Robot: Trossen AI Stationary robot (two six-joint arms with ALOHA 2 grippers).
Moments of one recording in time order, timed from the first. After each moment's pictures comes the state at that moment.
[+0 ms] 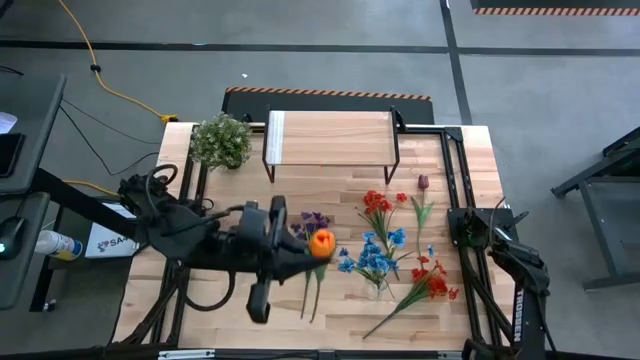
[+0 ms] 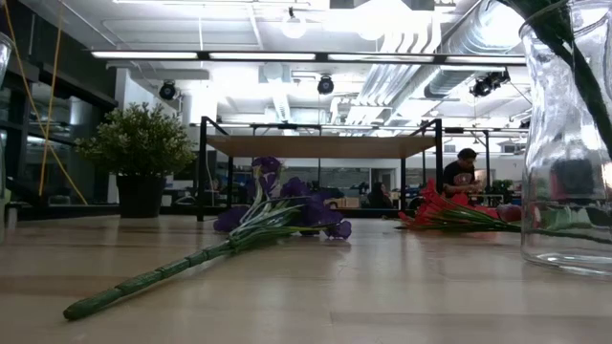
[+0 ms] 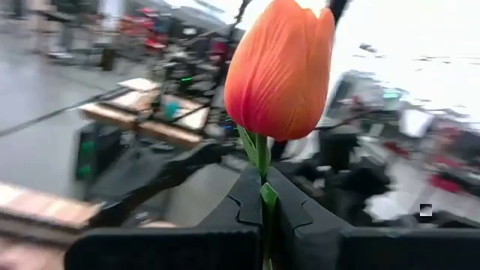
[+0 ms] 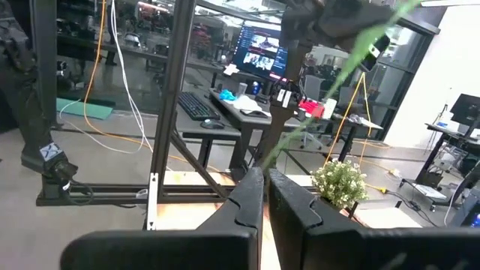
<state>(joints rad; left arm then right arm) -0.62 1.78 2.35 -0.45 -0.56 -0.29 1.22 2.15 2.28 0.36 1.57 -0.65</state>
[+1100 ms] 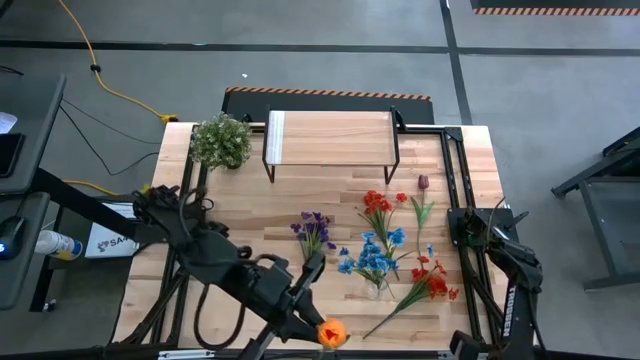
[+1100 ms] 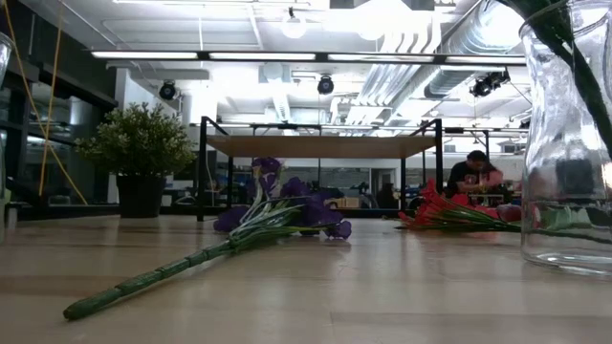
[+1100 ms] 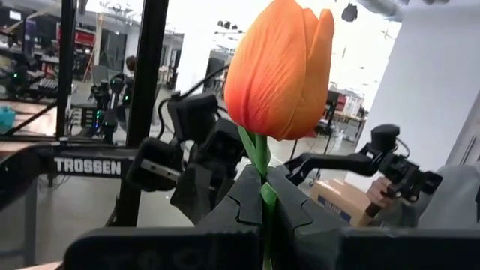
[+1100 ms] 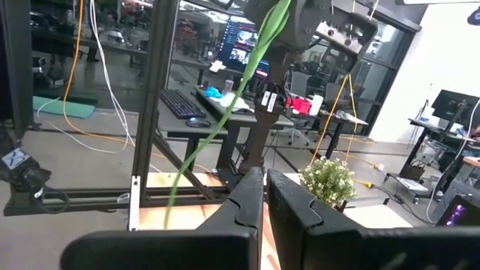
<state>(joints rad) -0.62 1.89 2.35 -0.29 -0.08 -0.20 1.16 2.15 2.28 0.36 1.57 -0.66</state>
